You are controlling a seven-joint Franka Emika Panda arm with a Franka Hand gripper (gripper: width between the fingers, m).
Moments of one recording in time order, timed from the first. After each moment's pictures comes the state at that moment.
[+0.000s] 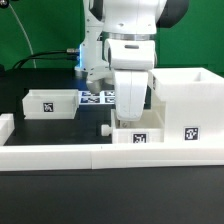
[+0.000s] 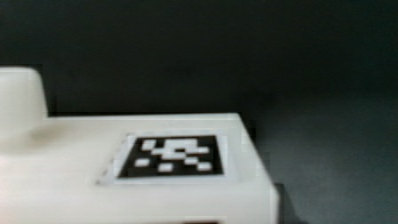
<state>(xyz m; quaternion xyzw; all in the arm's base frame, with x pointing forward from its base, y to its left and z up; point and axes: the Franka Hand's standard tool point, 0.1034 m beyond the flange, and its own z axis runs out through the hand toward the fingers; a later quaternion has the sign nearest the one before) 0.541 0.009 0.013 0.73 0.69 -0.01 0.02</state>
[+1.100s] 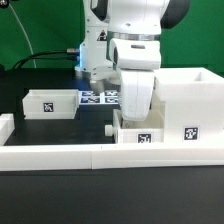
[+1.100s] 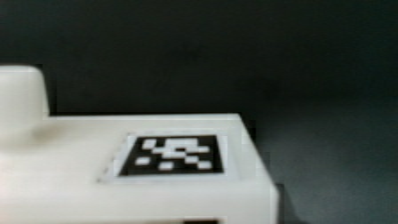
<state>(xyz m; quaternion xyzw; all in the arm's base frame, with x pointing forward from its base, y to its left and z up) 0.542 0.010 0.013 0.71 0.70 -0.02 0.03</state>
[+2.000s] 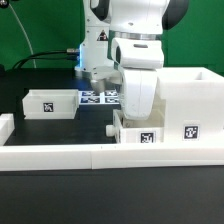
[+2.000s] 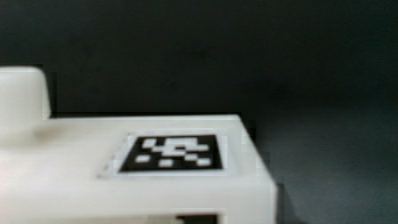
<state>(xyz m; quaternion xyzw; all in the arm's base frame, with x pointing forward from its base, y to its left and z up) 0.542 0.011 0.013 0.70 0.71 -0.01 0.04</state>
